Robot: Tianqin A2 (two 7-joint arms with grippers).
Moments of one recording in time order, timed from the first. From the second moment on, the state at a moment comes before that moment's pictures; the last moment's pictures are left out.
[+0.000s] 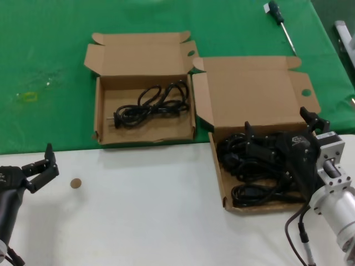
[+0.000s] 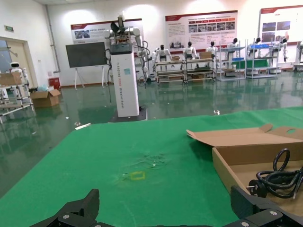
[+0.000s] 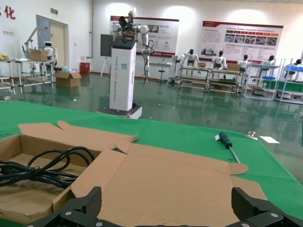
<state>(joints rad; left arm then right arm) 0.00 -0.30 1.60 -1.60 -1.80 0.00 0.00 0.03 0.30 -1.62 1.58 1.78 -0.02 -0.02</state>
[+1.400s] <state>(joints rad) 0.00 -0.30 1.60 -1.60 -1.80 0.00 0.00 0.03 0.30 -1.62 1.58 1.78 -0.02 -0.02</state>
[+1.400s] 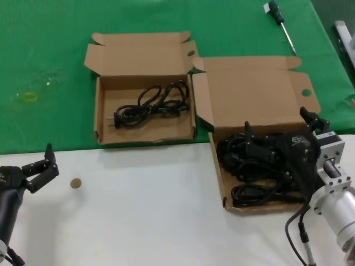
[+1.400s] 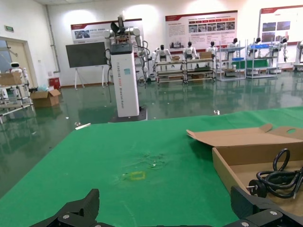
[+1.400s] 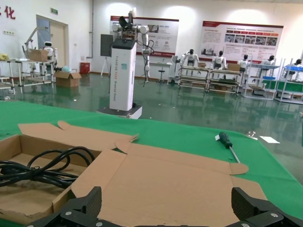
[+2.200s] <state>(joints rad) 0.00 -0.30 1.60 -1.60 -1.80 0.00 0.00 0.03 0.30 -1.62 1.58 1.78 -0.02 -0.02</state>
